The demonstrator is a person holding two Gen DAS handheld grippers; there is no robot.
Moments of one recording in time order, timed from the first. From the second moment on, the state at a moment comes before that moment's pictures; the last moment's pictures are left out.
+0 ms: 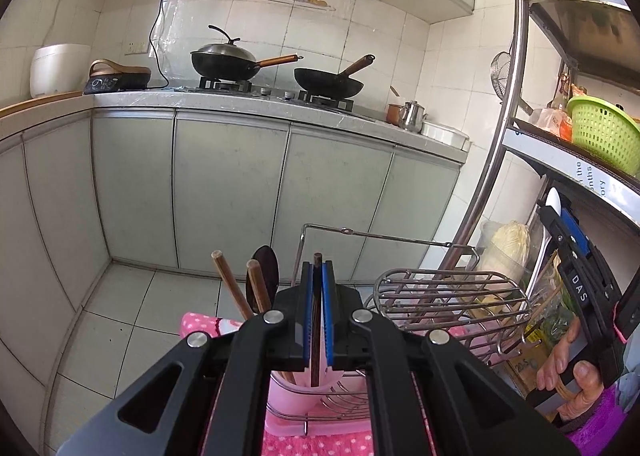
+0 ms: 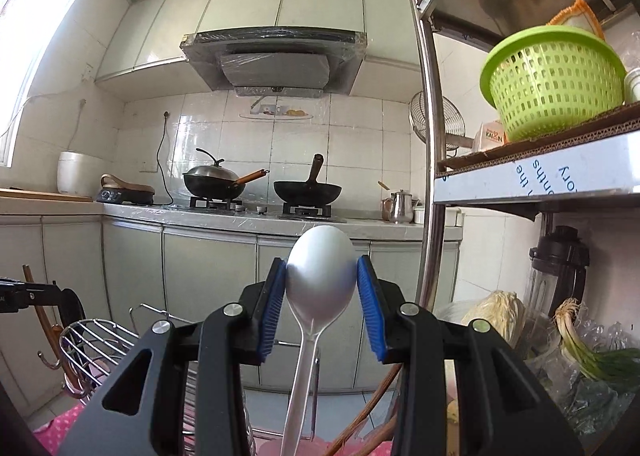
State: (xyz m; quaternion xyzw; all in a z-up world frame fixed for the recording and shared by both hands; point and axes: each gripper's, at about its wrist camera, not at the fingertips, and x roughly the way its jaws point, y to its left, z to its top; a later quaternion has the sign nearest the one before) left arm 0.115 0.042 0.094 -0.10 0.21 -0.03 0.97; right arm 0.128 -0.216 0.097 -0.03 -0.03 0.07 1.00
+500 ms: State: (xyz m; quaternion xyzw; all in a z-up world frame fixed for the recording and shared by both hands) left arm 0.118 0.036 0.092 -0.09 0.25 -0.04 0.96; right arm 0.120 -0.230 0.081 -0.01 0.07 0.10 0.99
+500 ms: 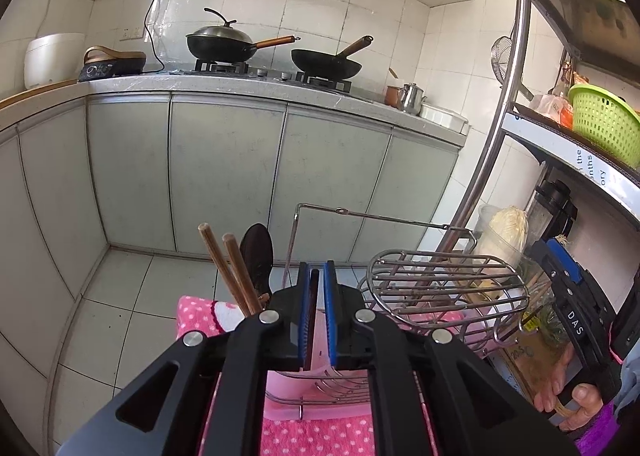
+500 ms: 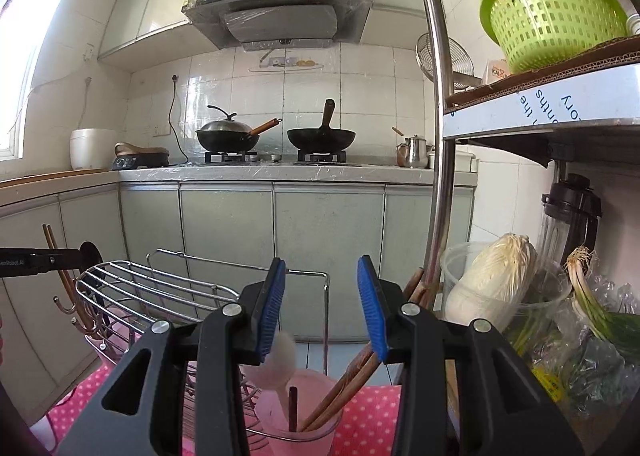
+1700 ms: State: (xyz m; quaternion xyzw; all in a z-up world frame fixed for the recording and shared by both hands) left arm 0.011 0.011 0.094 -0.09 0.25 -0.05 0.96; right arm 0.018 -0.216 0.051 0.09 0.26 0.18 0.95
